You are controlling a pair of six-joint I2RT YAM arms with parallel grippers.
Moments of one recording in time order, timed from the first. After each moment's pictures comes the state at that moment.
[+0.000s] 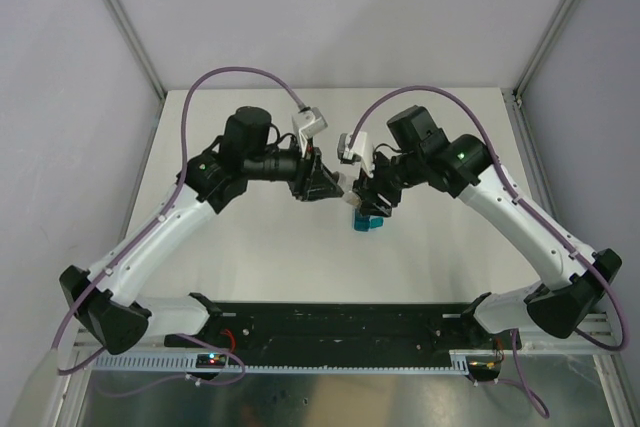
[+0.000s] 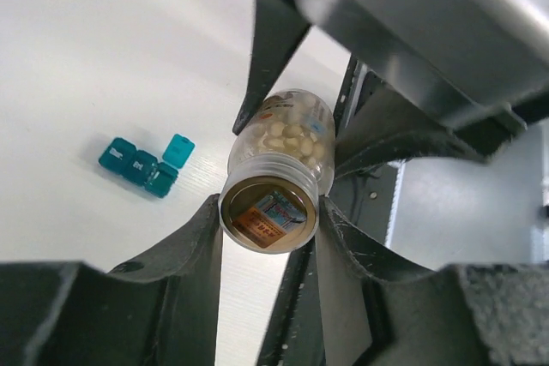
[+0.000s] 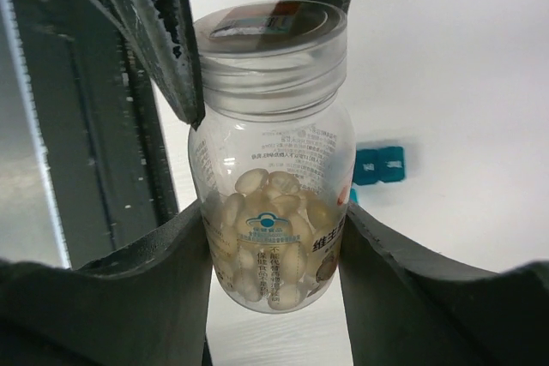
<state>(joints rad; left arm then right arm) -0.65 1.24 1.31 -0.52 0.70 -0.07 0.70 1.38 1.55 -1.03 -0.53 -0.50</state>
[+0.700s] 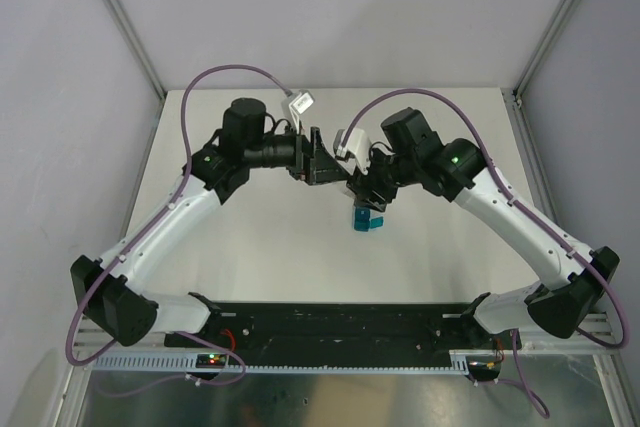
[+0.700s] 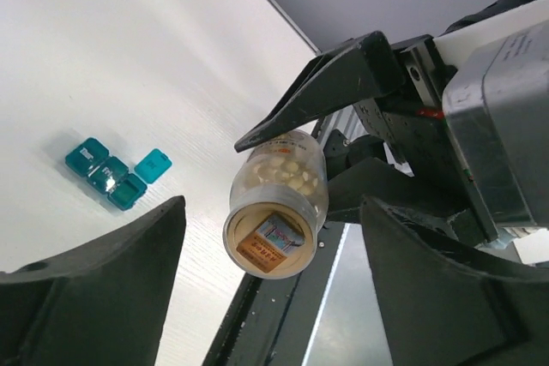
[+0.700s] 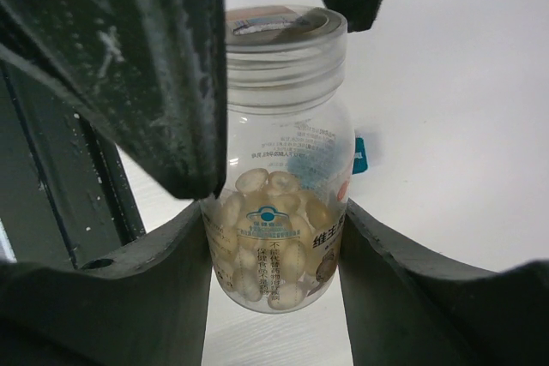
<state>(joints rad) -0.55 1.31 1.29 -0.36 0.72 -0.44 0.74 1.38 1.52 -0.92 -0.33 -0.45</state>
